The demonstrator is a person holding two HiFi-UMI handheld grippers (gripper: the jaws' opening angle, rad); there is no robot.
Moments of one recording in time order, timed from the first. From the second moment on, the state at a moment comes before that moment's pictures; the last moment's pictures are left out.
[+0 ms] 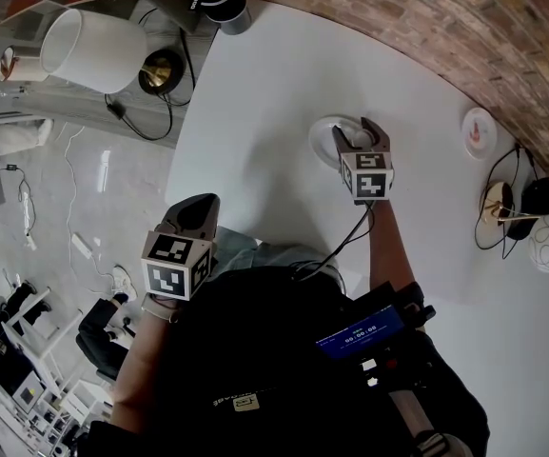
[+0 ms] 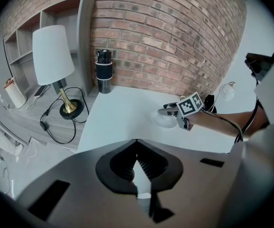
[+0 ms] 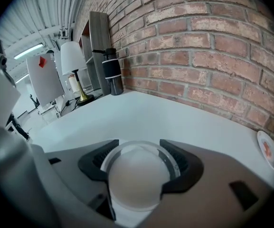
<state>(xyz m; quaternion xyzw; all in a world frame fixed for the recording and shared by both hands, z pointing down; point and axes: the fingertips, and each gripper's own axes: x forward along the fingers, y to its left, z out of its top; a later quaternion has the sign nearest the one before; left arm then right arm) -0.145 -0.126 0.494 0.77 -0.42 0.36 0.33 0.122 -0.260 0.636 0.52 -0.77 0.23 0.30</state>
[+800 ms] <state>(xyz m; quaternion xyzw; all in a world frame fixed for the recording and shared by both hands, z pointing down) -0.148 -0.123 0.496 0.76 -0.42 0.37 0.33 0.104 -0.261 0.632 0.51 -0.78 0.18 0.32</state>
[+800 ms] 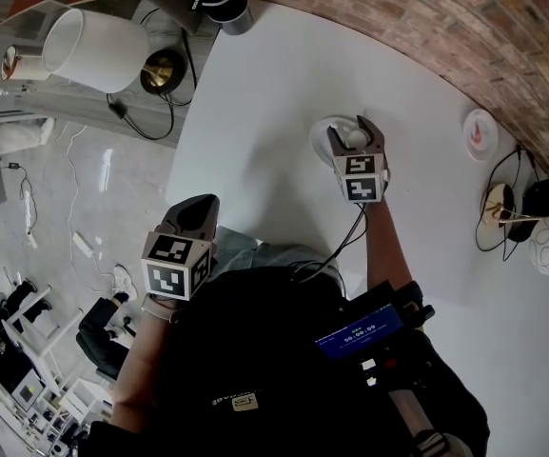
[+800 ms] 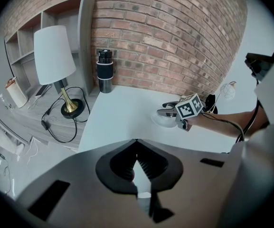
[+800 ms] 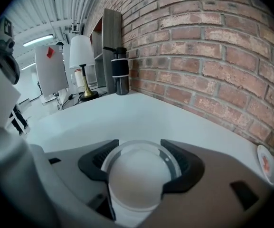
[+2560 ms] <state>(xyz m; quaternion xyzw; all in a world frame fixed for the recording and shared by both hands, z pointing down) -0.140 -0.115 0.490 0.77 -0.42 0.36 0.32 0.109 -0.251 0.609 0.51 -0.80 0.16 0.27</state>
